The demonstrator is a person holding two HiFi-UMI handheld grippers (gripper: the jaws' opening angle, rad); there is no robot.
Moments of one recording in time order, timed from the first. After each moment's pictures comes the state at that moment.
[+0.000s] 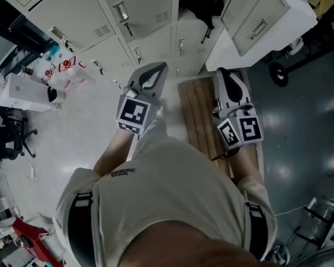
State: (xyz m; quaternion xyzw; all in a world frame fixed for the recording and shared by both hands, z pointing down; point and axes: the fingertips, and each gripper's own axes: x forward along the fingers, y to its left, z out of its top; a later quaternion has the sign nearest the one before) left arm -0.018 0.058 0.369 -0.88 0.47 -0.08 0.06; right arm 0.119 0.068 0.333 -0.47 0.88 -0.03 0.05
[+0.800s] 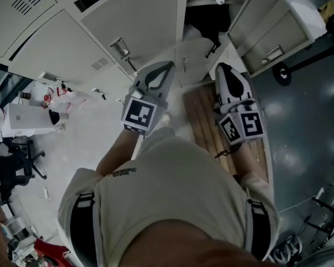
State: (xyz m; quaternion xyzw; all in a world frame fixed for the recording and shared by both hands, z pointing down) left arm -0.049 -0.100 0.360 -0.91 0.42 -0.07 0.05; right arm 0.067 -0.093 0.333 -0.51 0.86 -0.04 0.05
